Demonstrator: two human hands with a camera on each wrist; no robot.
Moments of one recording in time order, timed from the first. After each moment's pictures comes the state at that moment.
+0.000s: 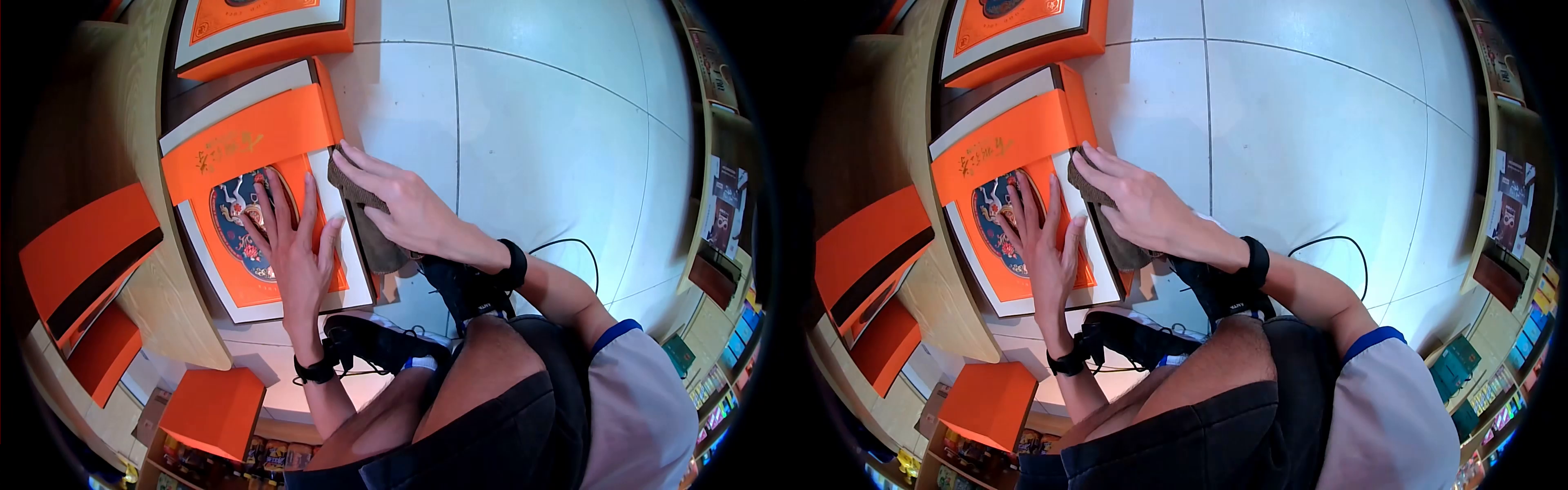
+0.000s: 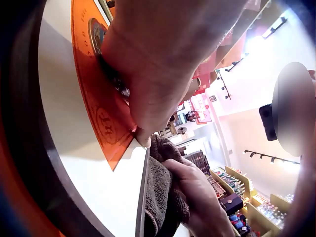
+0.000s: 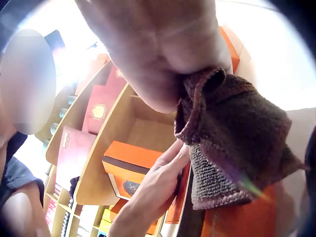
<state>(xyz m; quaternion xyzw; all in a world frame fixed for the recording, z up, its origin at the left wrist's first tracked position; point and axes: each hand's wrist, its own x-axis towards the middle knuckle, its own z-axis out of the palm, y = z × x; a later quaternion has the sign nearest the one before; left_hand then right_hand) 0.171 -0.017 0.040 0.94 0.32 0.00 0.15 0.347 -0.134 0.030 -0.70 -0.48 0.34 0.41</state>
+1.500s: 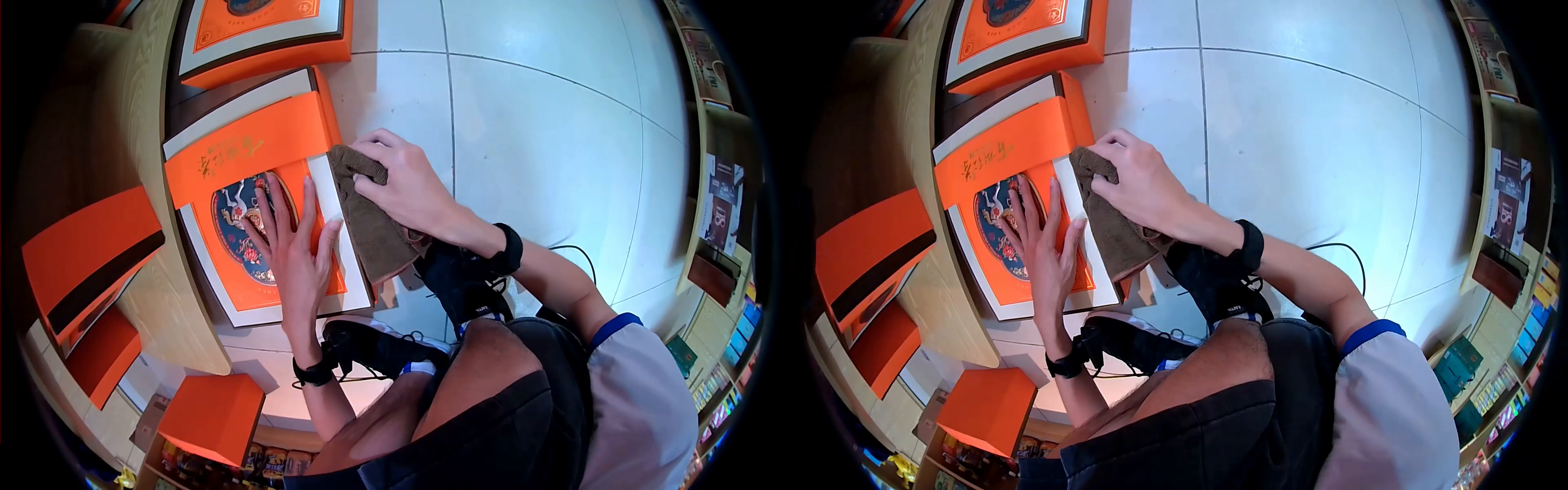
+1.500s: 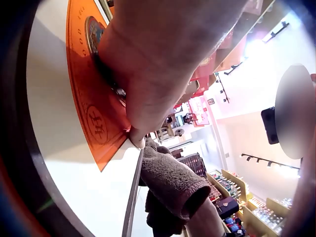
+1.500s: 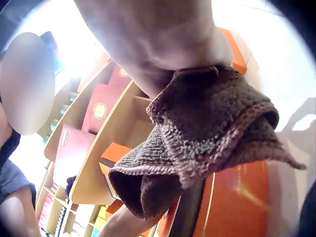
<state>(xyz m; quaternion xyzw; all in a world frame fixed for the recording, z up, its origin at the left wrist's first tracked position) 0.173 -0.017 0.039 0.93 0.33 0.01 0.17 0.367 -0.117 0.029 -0.72 -0.38 0.32 0.48</state>
